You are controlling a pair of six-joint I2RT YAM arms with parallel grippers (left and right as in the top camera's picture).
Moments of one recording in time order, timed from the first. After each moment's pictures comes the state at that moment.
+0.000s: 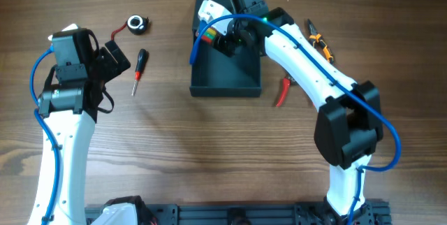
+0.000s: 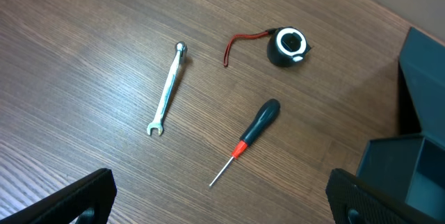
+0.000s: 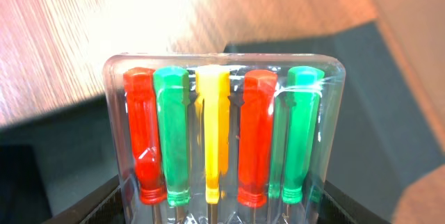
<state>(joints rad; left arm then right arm) 0.11 1.29 1.10 -0.67 -0.16 -0.40 0.50 2.08 1.79 -0.63 -0.23 -0.65</state>
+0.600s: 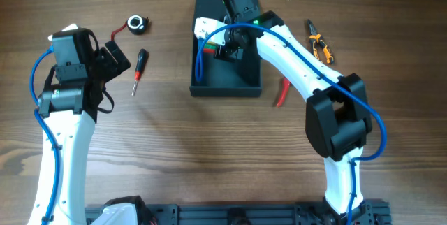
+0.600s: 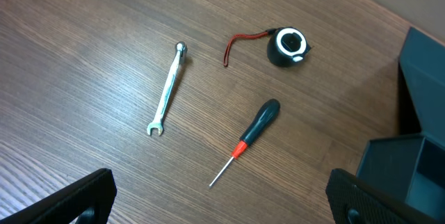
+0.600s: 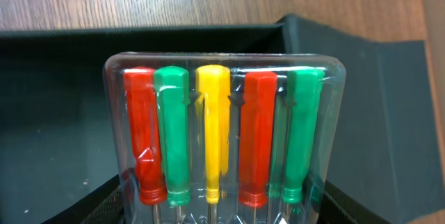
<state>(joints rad) 0.11 1.29 1.10 -0.67 -0.16 -0.40 0.51 2.18 1.80 -0.65 -0.19 -0.94</state>
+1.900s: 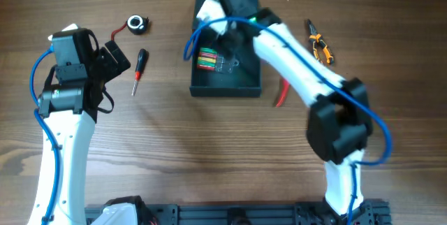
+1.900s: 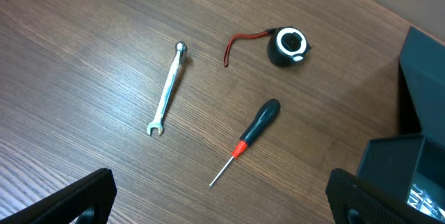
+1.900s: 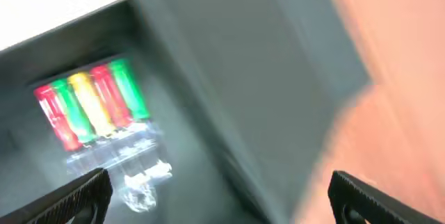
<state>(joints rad) 0.11 1.29 1.10 -0.67 -0.16 -0.40 0.52 2.12 1.87 -0.72 0.10 -0.56</state>
